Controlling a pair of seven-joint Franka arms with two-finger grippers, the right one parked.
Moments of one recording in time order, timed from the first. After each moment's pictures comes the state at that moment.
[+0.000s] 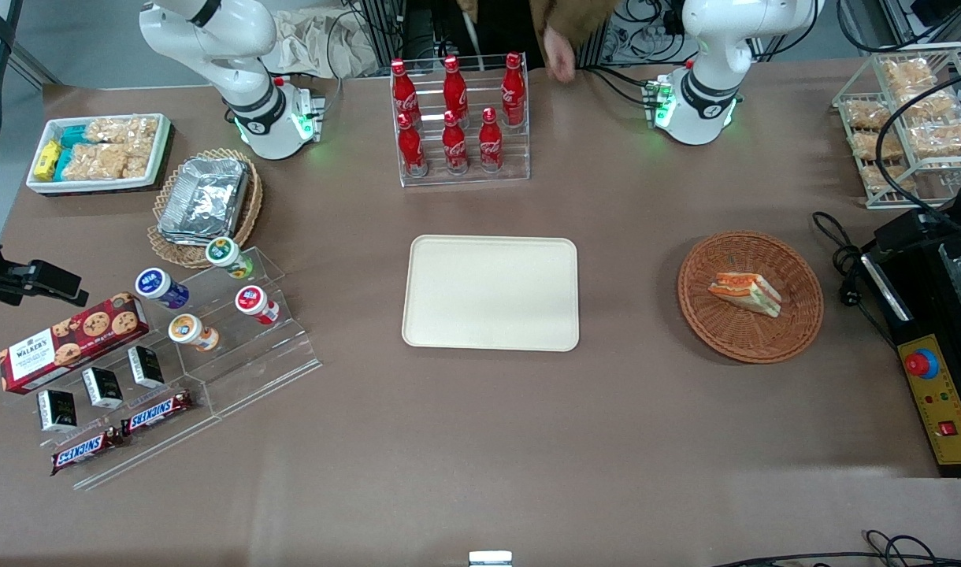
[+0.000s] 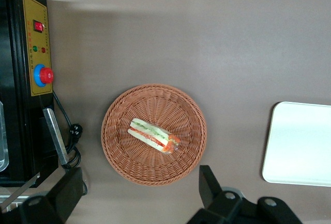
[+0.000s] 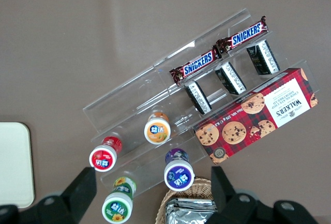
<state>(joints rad) 0.07 0.08 -0.01 -1.50 -0.03 1.60 0.02</state>
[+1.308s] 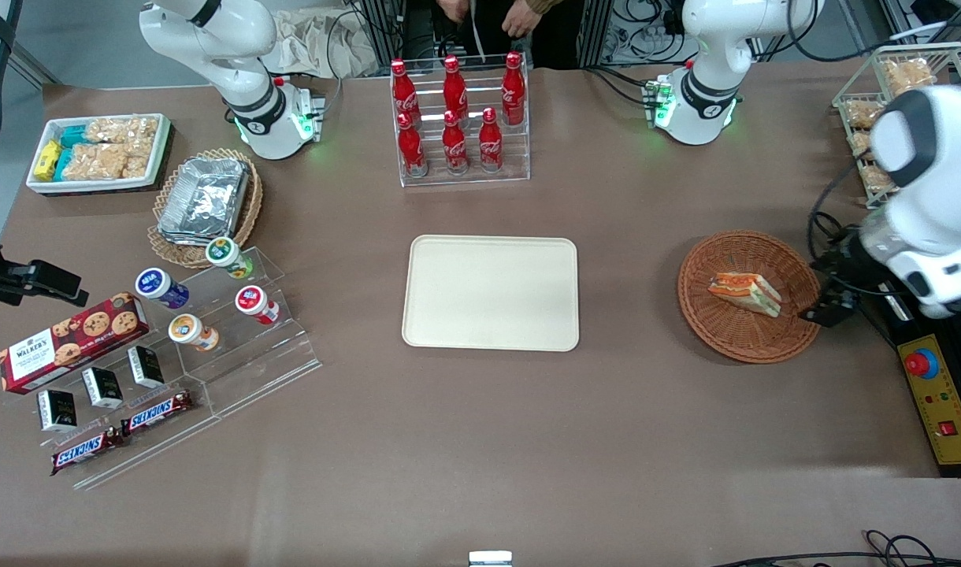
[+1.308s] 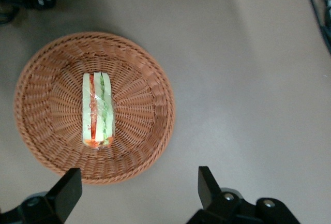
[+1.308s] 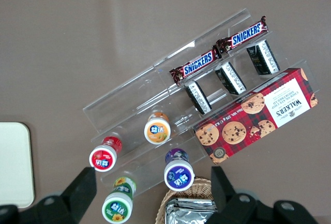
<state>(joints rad) 0.07 0.00 -0.07 -2.10 -0.04 2.17 -1.16</state>
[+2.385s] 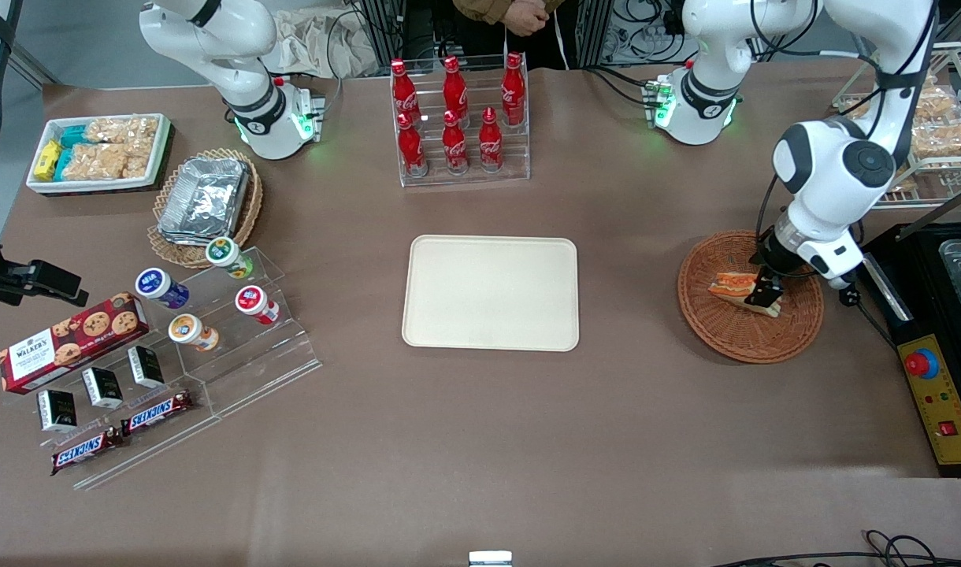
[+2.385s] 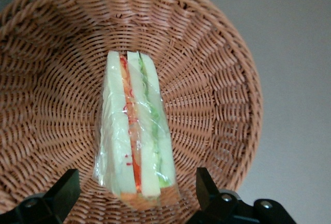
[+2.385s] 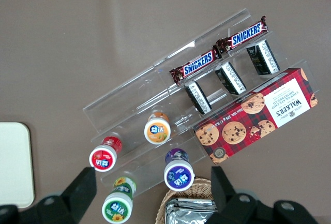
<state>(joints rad) 0.07 0.04 -0.06 -2.54 -0.04 2.72 -1.22</state>
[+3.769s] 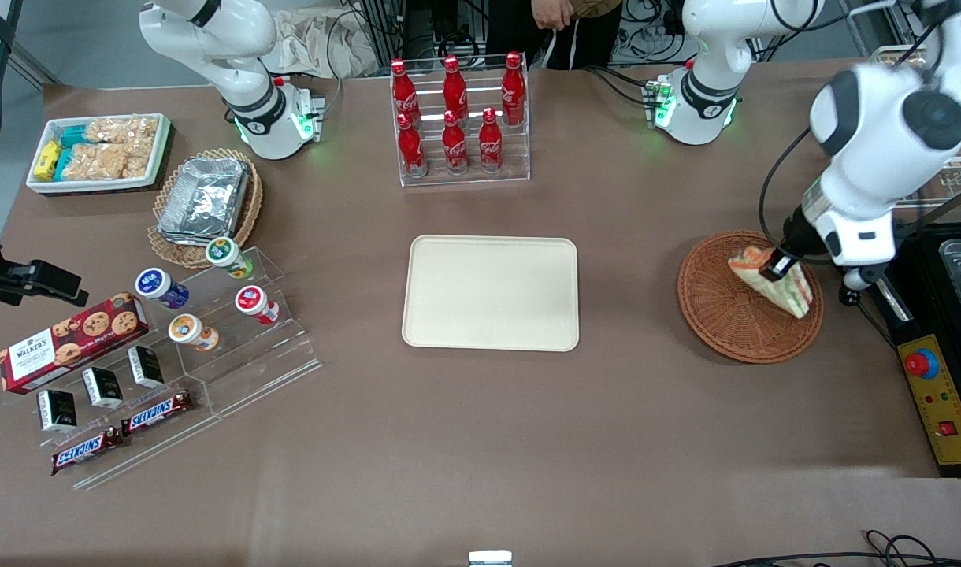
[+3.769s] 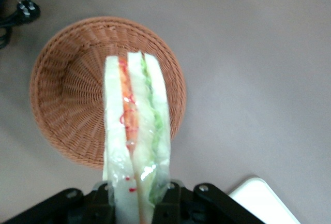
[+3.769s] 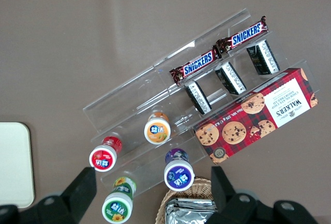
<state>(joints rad) 0.07 -0.13 -0.18 -2.04 -0.03 1.95 -0.90</state>
